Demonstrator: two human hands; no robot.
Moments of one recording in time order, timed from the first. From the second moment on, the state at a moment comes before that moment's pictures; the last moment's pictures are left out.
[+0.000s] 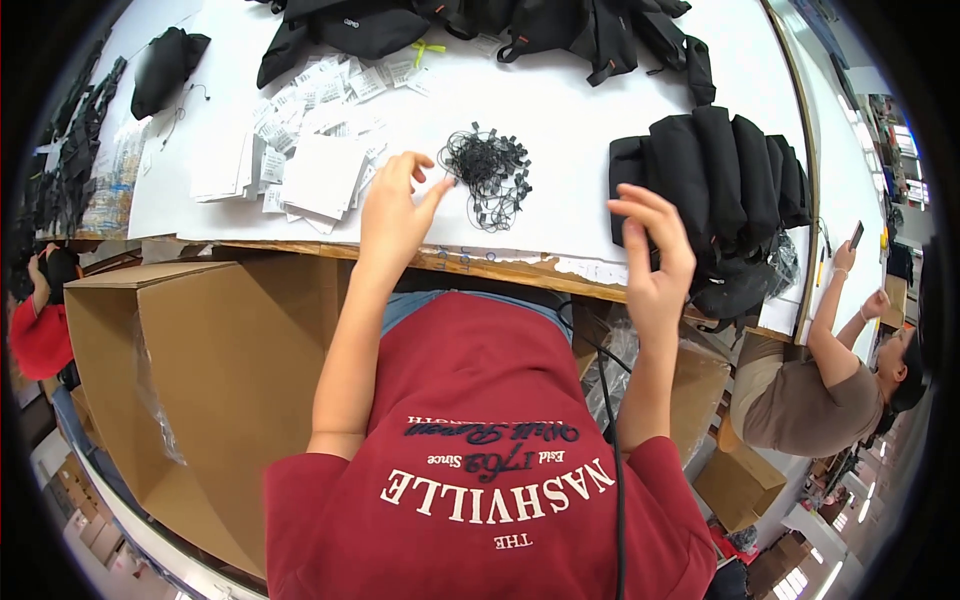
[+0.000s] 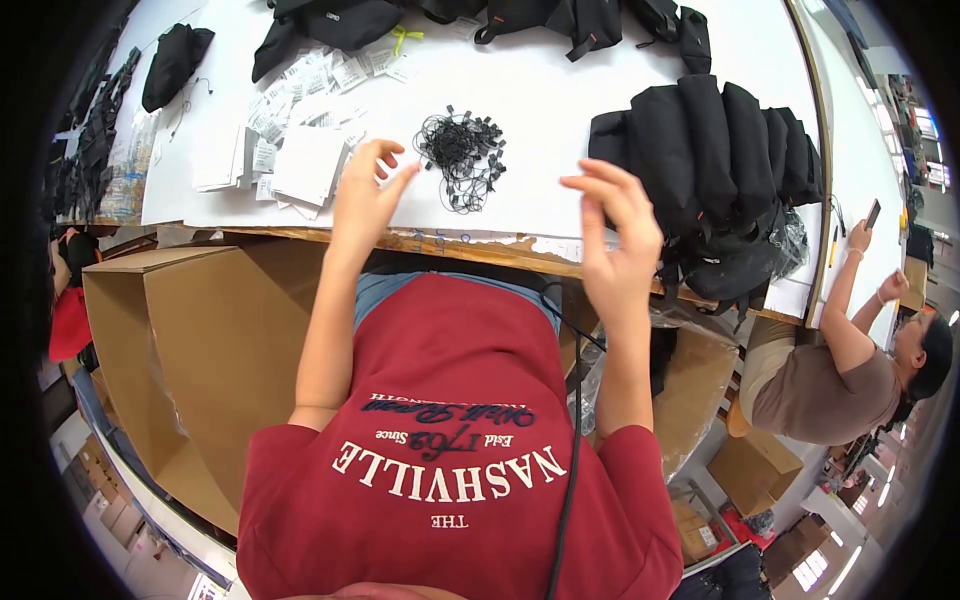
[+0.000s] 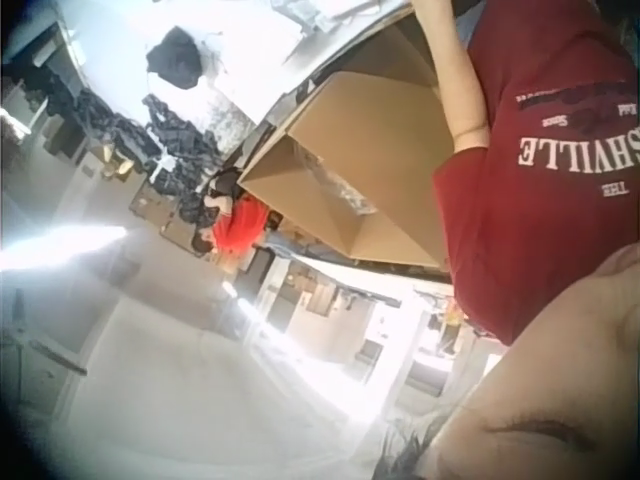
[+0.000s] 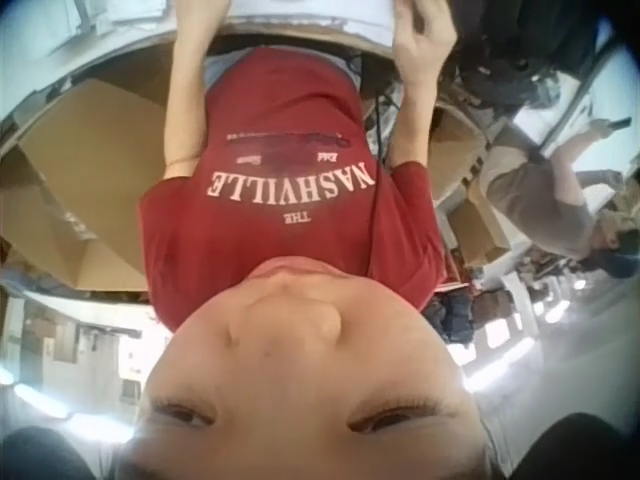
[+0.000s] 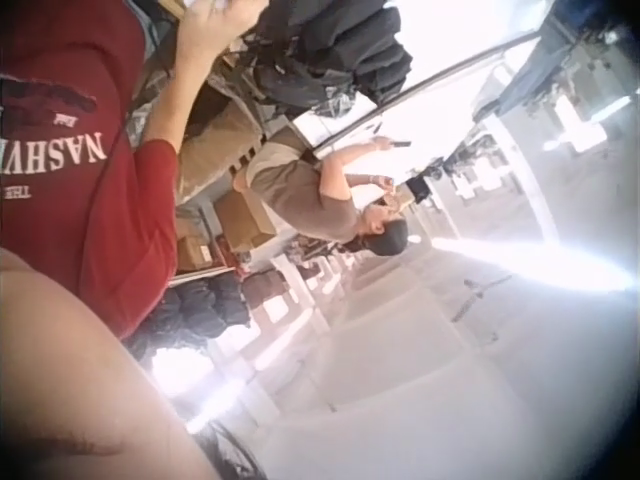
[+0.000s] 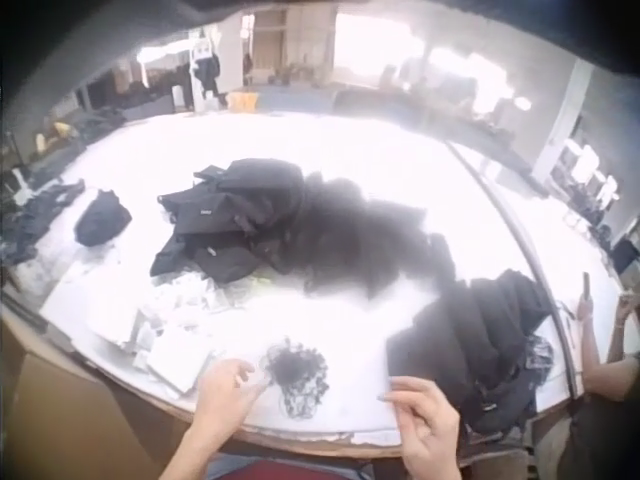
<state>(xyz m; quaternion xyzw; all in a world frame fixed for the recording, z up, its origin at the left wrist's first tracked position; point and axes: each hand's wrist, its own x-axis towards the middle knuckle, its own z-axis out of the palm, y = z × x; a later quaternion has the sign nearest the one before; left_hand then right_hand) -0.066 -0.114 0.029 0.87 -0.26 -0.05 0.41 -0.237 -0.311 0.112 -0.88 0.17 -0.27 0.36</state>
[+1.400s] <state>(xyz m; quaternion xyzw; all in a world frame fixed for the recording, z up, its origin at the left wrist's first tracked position) -0.069 -0.153 0.023 0.75 -0.42 -0.04 0.51 -0.198 -0.321 0.100 -0.47 0.16 -0.27 0.82</state>
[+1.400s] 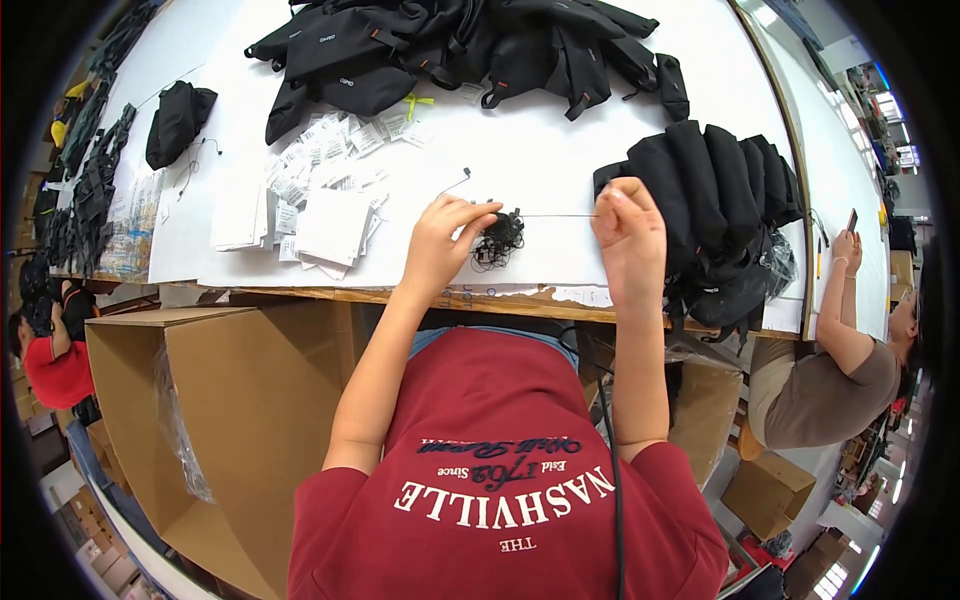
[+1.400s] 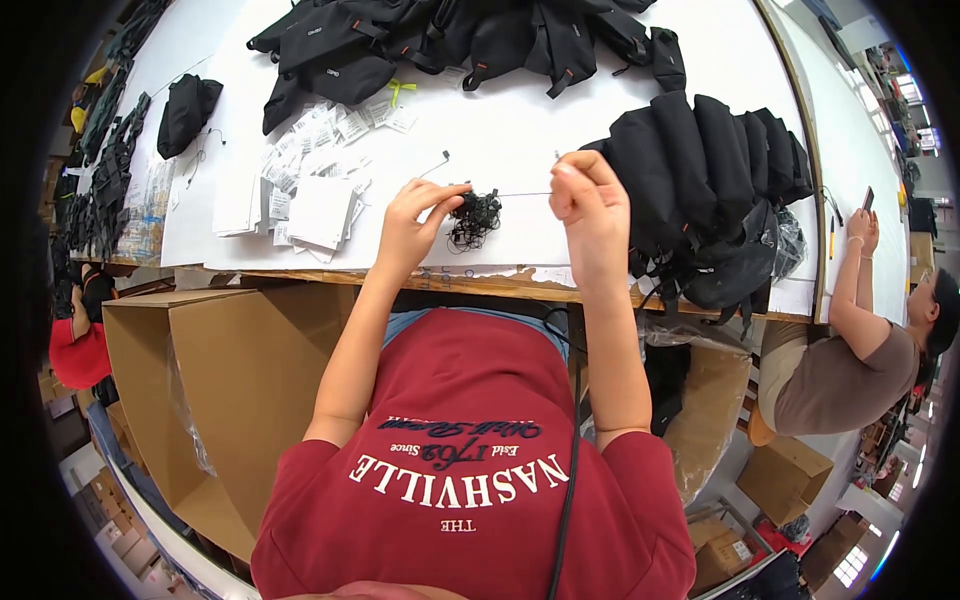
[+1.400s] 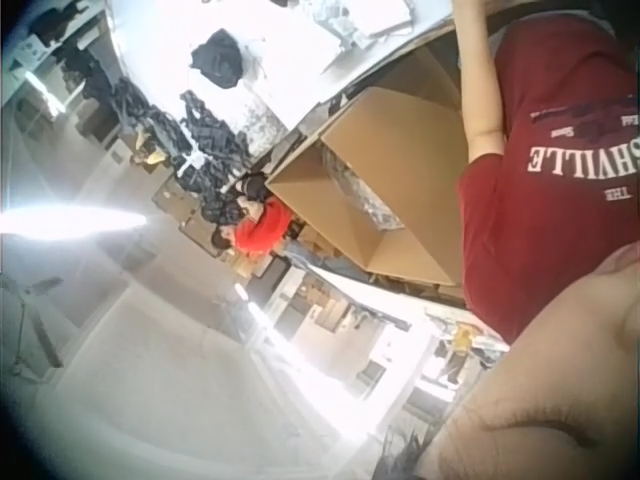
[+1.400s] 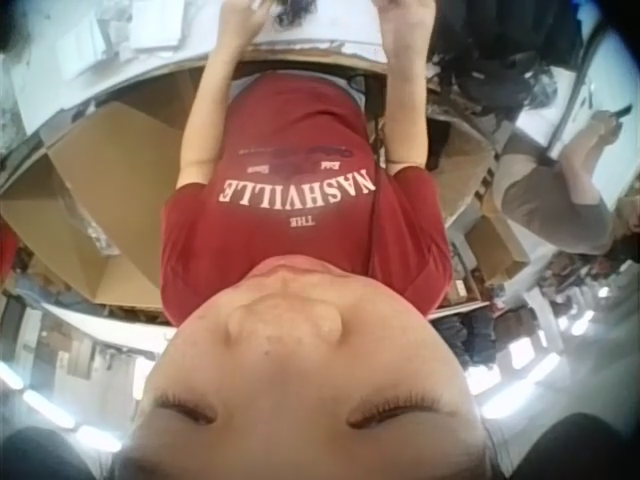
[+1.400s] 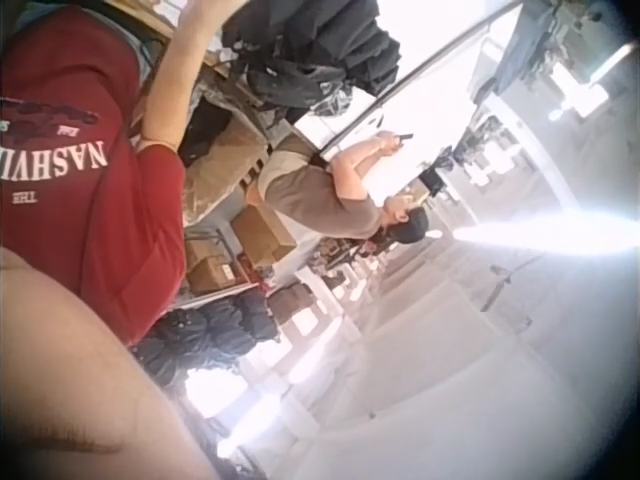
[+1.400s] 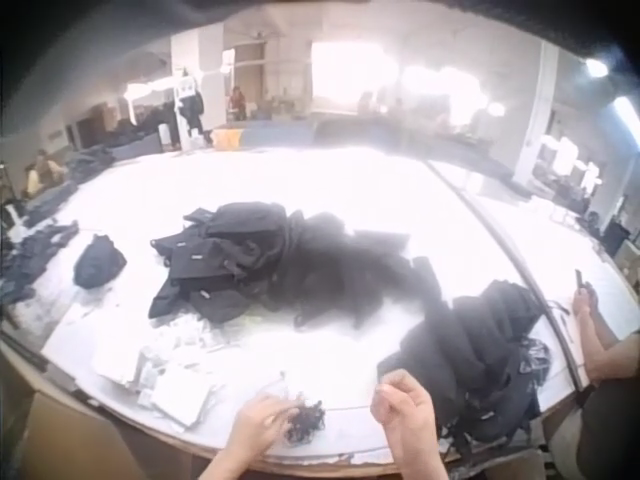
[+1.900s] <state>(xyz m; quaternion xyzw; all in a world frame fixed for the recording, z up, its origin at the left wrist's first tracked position) -0.100 -0.181 0.022 0.72 -0.47 0.01 0.51 -0.197 -0.313 0.100 -0.49 0.16 -0.20 0.83</state>
